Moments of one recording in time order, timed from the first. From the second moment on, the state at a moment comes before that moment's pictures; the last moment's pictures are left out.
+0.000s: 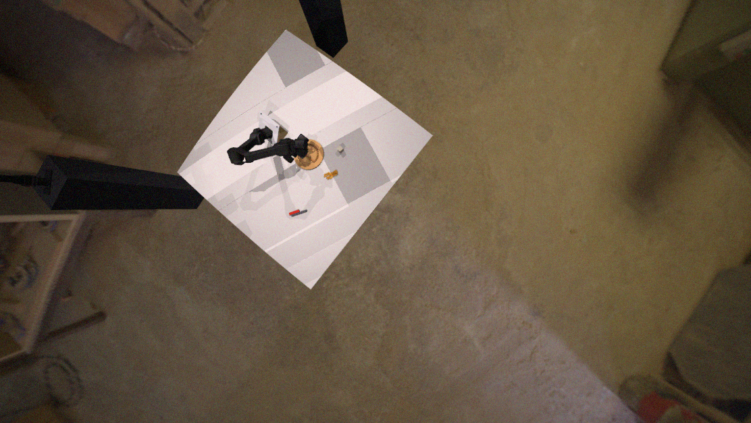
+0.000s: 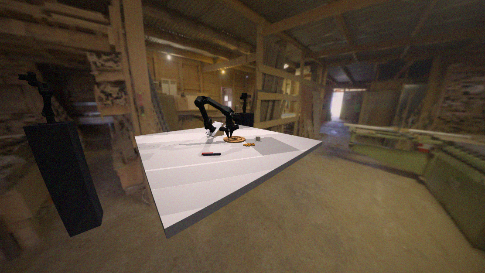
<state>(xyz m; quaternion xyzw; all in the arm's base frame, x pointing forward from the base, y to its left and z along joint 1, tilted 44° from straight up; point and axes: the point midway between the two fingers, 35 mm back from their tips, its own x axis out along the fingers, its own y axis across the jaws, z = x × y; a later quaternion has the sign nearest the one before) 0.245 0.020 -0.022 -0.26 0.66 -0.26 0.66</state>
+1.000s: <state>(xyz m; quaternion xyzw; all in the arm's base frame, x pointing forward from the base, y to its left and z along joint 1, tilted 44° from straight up) 0.245 0.019 -0.022 -0.26 0.66 -0.26 0.66</state>
